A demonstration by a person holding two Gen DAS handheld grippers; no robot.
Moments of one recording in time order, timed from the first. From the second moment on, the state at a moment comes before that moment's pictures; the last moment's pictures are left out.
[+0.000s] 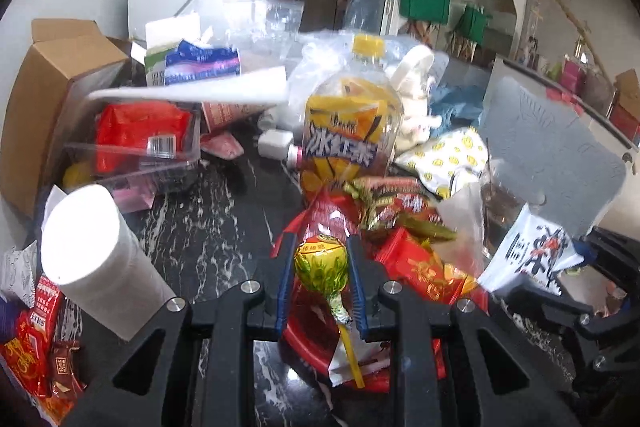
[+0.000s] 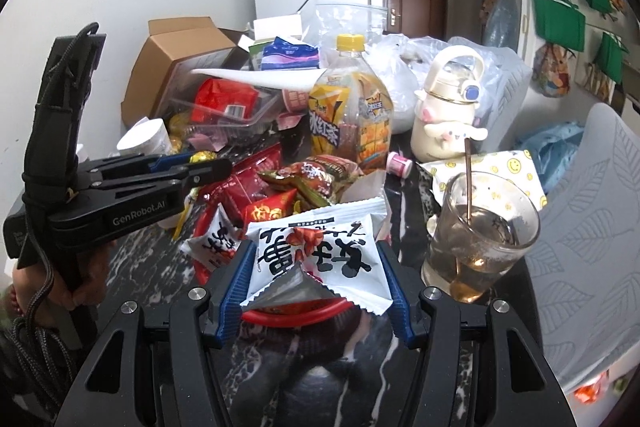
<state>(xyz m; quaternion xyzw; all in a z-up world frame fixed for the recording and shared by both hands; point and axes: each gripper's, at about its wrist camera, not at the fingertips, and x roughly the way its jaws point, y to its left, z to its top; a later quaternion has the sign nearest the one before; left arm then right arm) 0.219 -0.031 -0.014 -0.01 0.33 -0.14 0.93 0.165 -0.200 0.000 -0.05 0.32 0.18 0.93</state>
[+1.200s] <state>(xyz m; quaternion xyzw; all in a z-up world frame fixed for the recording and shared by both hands) 0.148 -0.049 0.049 0.04 0.32 -0.14 0.94 0.113 -0.206 0.050 -0.04 0.27 0.17 0.95</state>
